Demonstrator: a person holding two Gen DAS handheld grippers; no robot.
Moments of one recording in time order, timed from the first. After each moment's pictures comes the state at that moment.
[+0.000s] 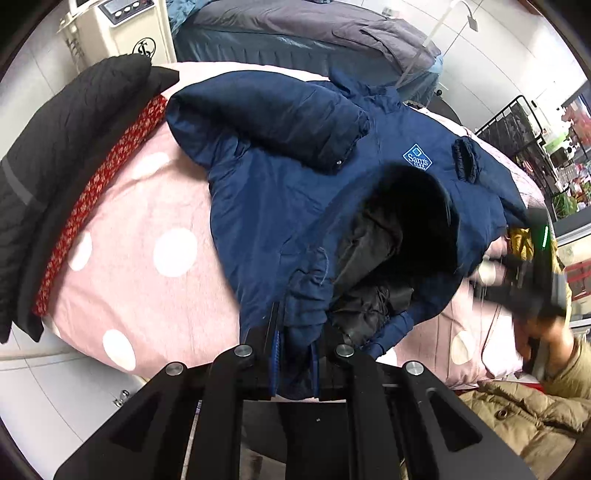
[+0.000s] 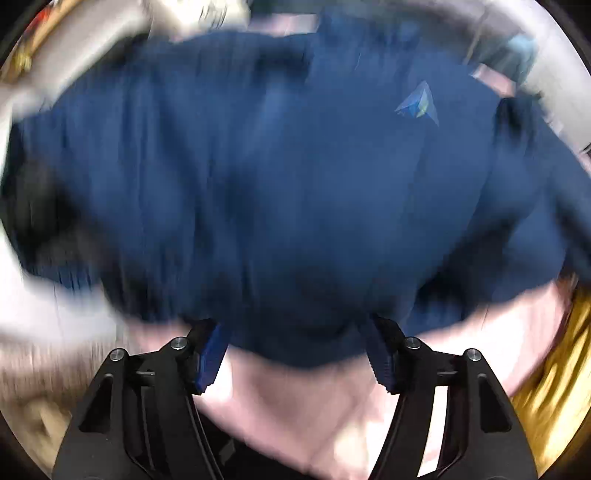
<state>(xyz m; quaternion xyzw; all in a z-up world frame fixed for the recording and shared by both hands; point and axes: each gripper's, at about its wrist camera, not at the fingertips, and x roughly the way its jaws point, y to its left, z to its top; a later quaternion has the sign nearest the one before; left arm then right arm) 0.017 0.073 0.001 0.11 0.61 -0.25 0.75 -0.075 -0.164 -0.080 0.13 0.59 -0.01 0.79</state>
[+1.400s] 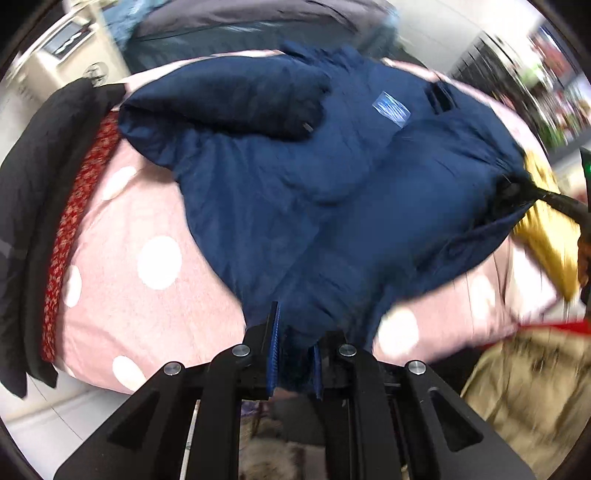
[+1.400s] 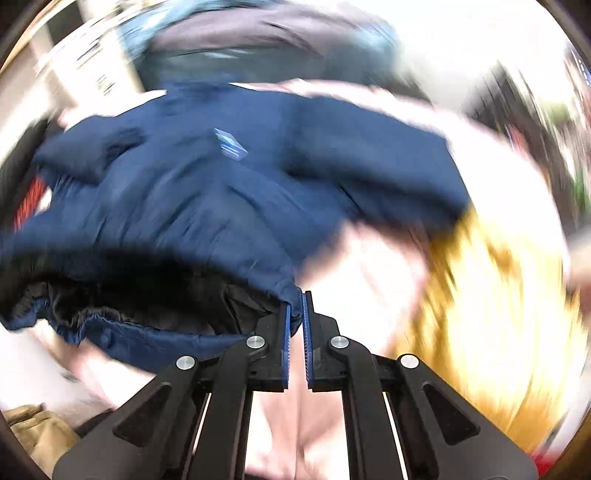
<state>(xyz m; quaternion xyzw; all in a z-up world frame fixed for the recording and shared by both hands) -0.004 0.057 -0.024 0.21 0.60 -0.32 0.70 -0.215 -0.296 -0.040 0.18 0.56 -0.22 0.78</state>
